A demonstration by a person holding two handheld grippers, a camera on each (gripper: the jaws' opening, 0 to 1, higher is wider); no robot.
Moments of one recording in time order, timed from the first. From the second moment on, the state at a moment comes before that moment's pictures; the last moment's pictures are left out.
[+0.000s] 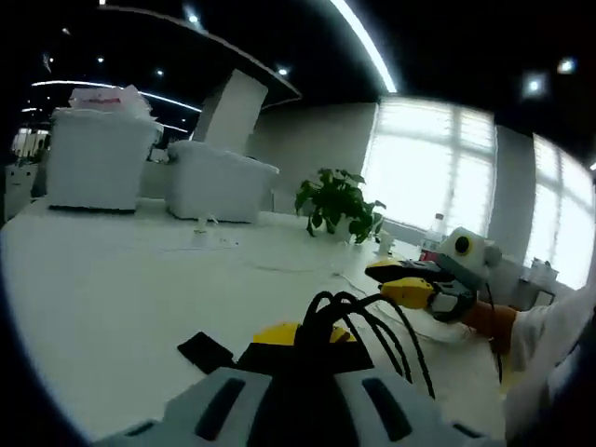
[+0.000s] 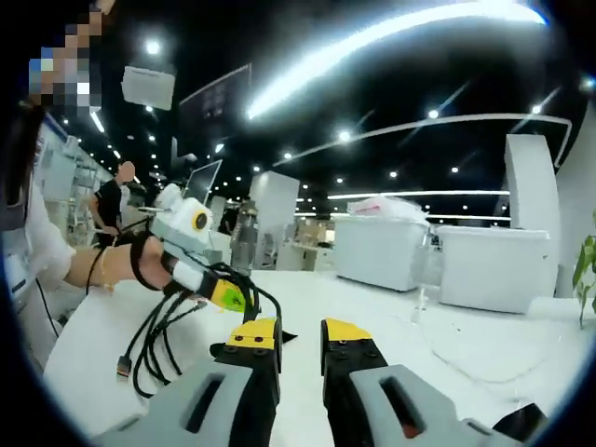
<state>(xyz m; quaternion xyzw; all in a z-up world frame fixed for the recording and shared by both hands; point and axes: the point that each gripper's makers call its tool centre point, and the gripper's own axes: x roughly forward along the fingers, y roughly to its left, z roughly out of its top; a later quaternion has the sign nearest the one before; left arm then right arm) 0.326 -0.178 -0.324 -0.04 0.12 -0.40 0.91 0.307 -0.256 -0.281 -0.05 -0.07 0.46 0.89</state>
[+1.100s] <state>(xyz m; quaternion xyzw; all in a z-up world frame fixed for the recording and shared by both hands) 0.353 -0.115 -0.352 0.13 0.10 -0.31 0.94 0.288 -0.161 -0.352 -0.37 -0.08 0.50 0.78</state>
